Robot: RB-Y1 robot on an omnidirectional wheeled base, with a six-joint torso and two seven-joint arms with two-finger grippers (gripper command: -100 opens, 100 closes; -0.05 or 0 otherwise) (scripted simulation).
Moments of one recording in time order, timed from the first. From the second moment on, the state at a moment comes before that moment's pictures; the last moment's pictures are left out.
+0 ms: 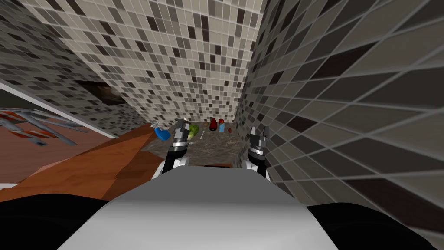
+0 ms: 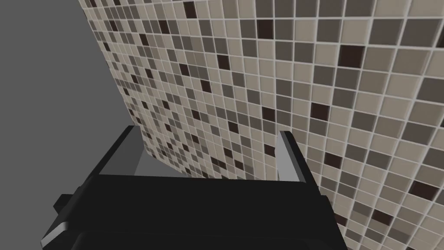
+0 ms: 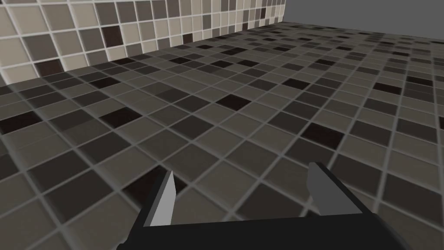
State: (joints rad) left arm 0.51 -0.01 -0.01 -2.27 -0.11 -0.43 -0.01; right arm 0.51 0.04 0.06 -2.26 0.00 -0.64 -0.09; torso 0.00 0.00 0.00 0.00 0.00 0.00
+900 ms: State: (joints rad) left arm 0.51 -0.01 -0.01 -2.27 -0.11 -0.43 -0.01; right arm 0.59 -0.20 0.06 -2.19 0.06 -0.59 -0.03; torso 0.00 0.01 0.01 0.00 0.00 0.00
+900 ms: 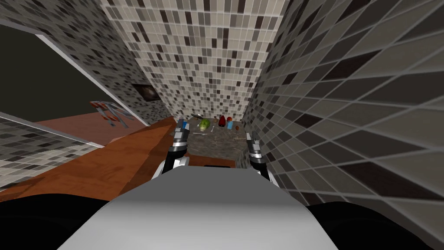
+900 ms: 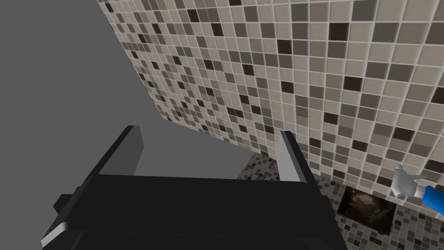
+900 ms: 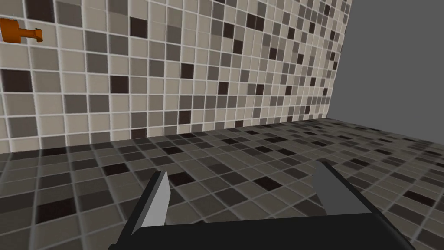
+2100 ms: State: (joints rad) left arm 0.51 -0.01 -0.01 -2.27 -0.11 -0.43 -0.01; right arm 0.86 -0.55 0.05 -1.97 0.18 -0.44 0.06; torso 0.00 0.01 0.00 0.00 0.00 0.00
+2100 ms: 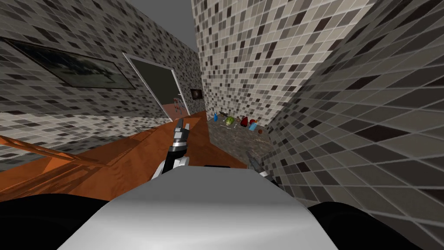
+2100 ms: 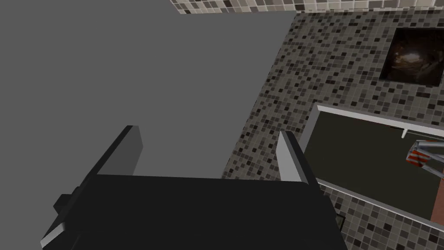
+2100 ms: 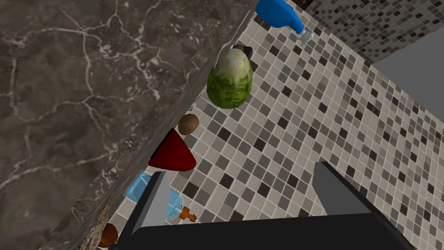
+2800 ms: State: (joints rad) left arm 0.51 -0.01 -0.01 -2.27 -0.11 -0.43 -0.01; right arm 1.02 -0.73 0.07 -1.89 0.24 -0.38 0.07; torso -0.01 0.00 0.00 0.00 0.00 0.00
